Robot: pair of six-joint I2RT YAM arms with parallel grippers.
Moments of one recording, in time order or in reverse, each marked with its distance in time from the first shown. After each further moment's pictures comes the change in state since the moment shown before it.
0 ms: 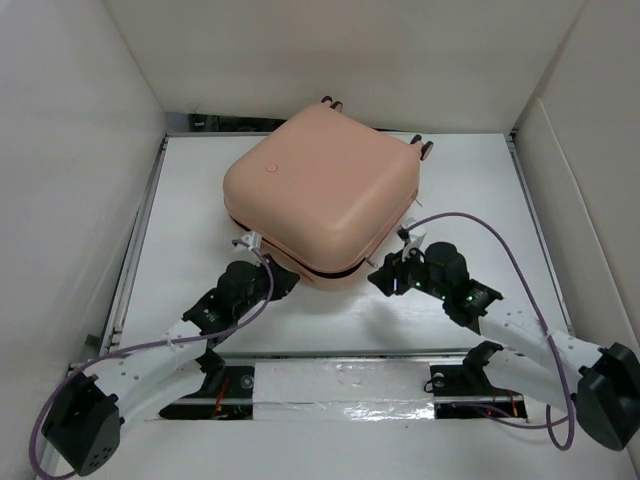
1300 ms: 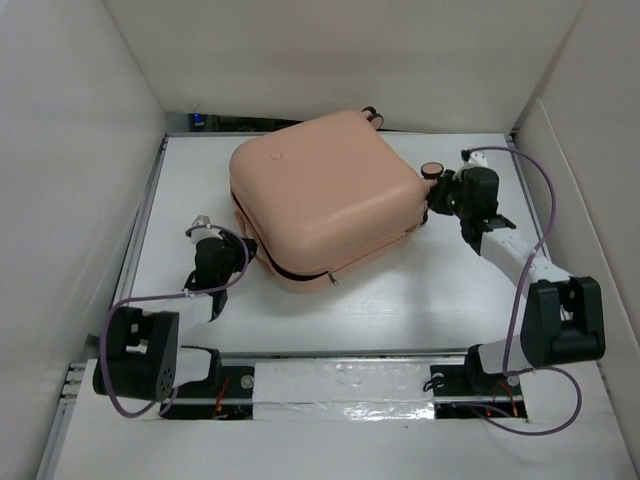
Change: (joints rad) left arm 0.494 0.499 0.004 0.506 0.064 -0.058; right arm -0.531 0.465 0.417 0.034 0.056 0.091
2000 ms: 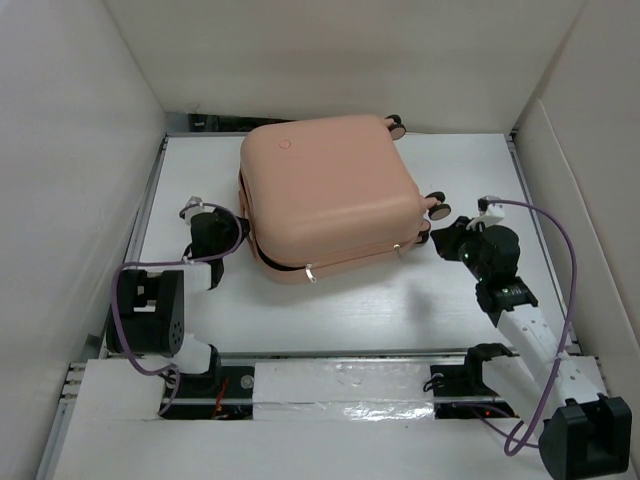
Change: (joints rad) left arm 0.095 0.208 0.209 -0.072 0.021 -0.007; right arm 0.034 -0.585 -0.373 -0.099 -0.005 0.040
